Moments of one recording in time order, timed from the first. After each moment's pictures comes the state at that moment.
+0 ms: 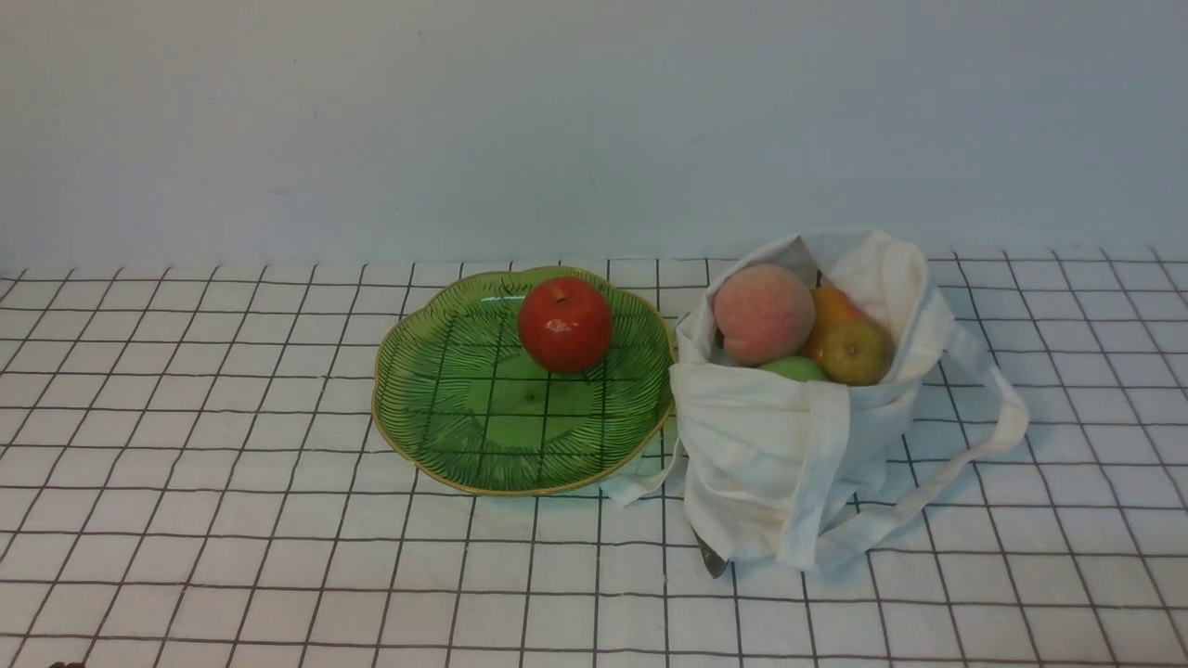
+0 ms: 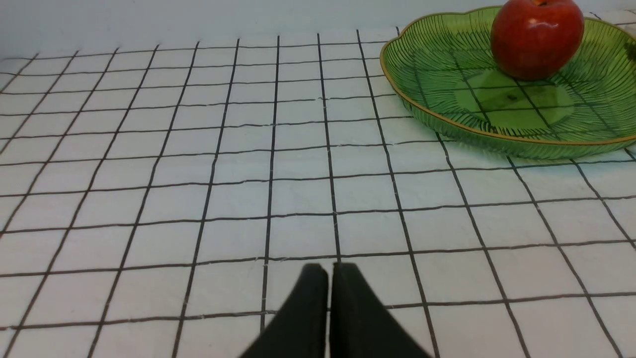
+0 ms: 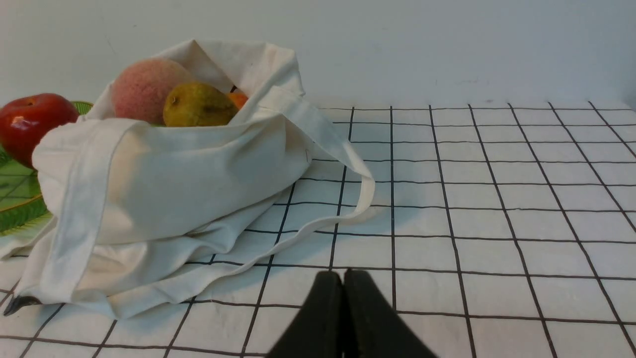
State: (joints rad) right arm 0.06 -0.01 0.03 -0.05 0.36 0.09; left arm -0.10 -0.01 0.03 0.08 0.38 -0.07
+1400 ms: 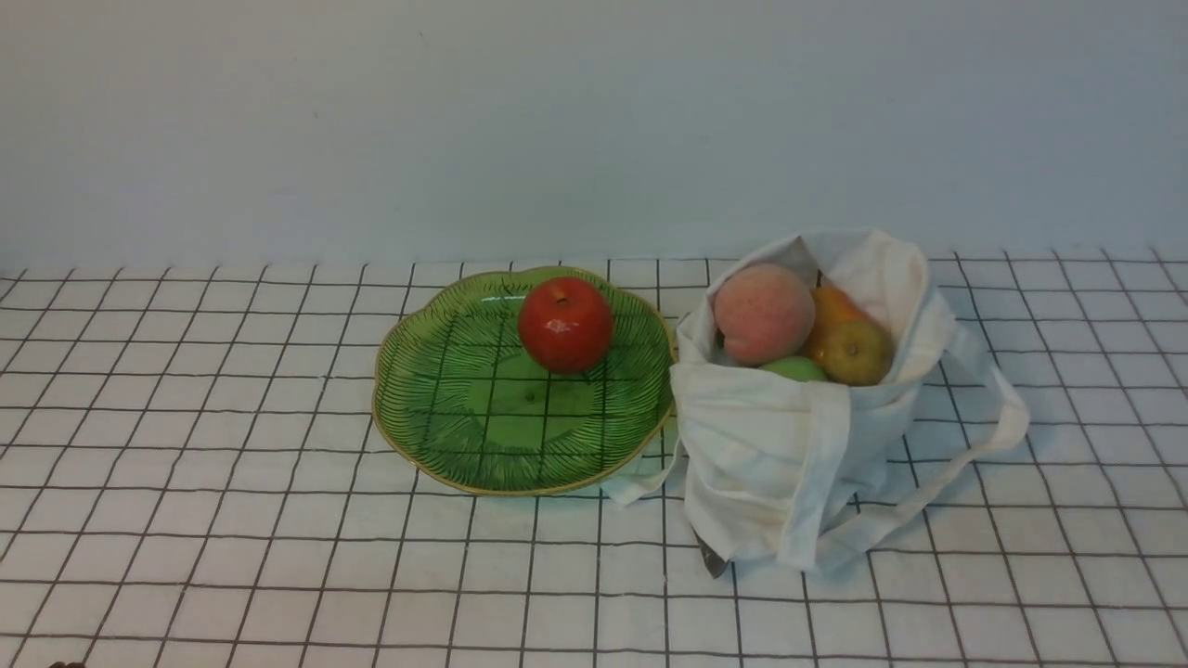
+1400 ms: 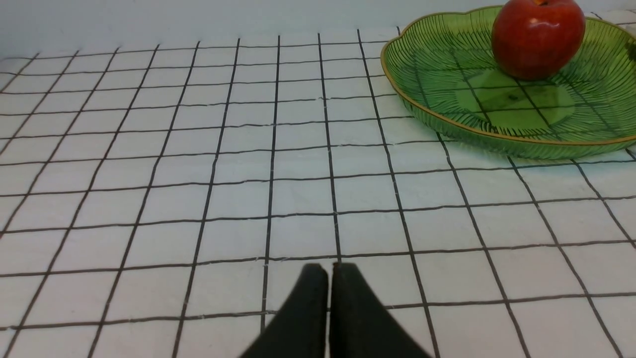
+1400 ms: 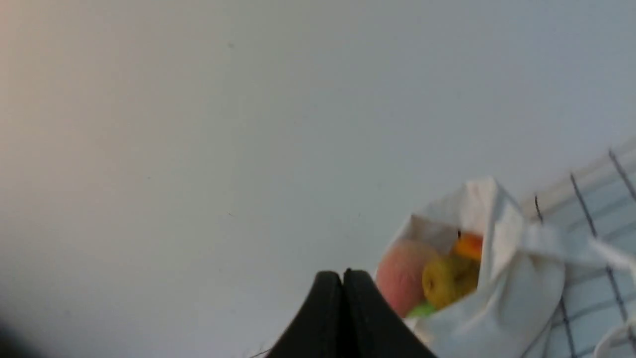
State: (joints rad) right arm 0.08 0.08 -0.28 0.57 0.36 0.08; left arm -0.10 -0.01 0.03 0.08 0.38 -0.07
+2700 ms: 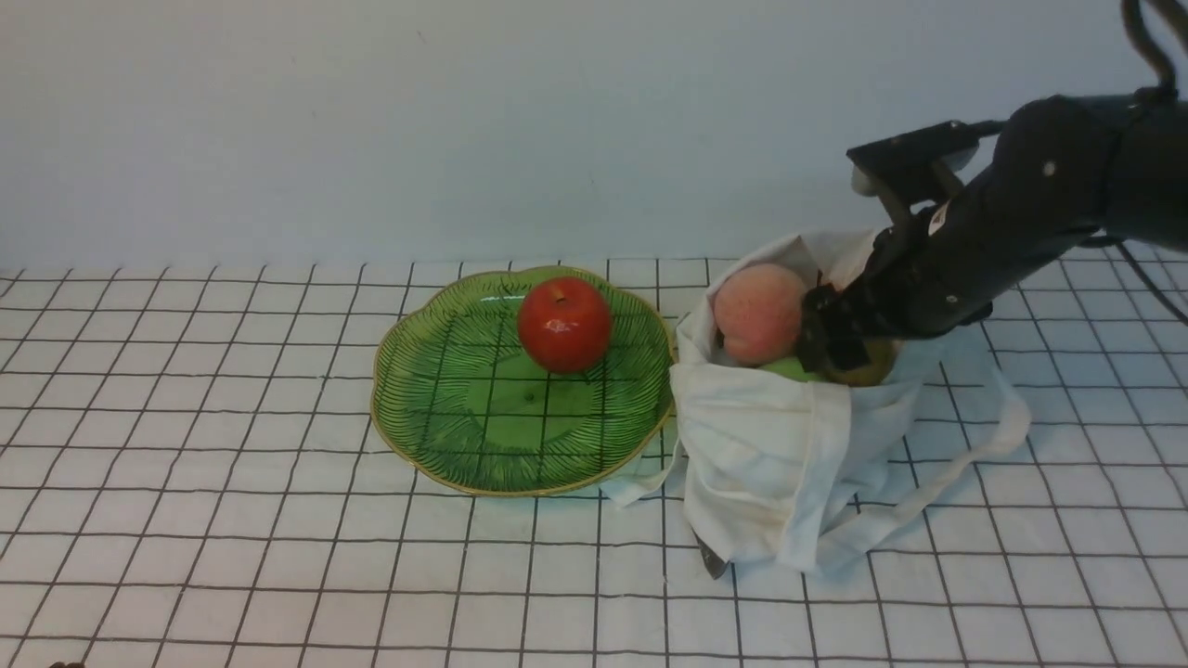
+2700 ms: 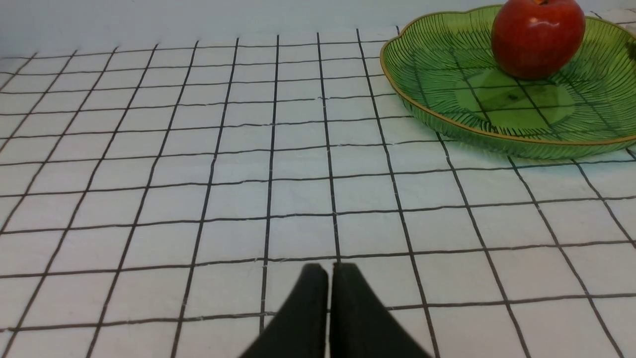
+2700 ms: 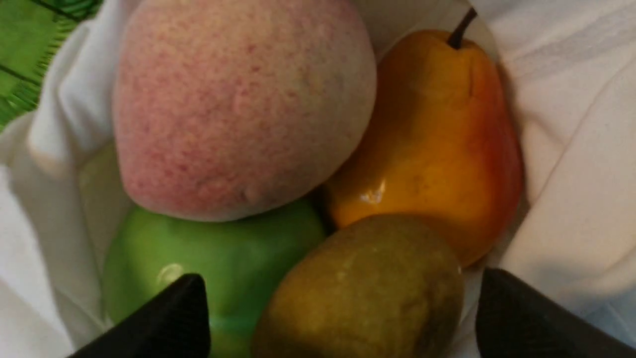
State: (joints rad) right arm 0.27 1.85 -1.37 0.13 0.77 -0.24; left arm -0.10 -0.01 0.03 0.08 0.38 -0.07
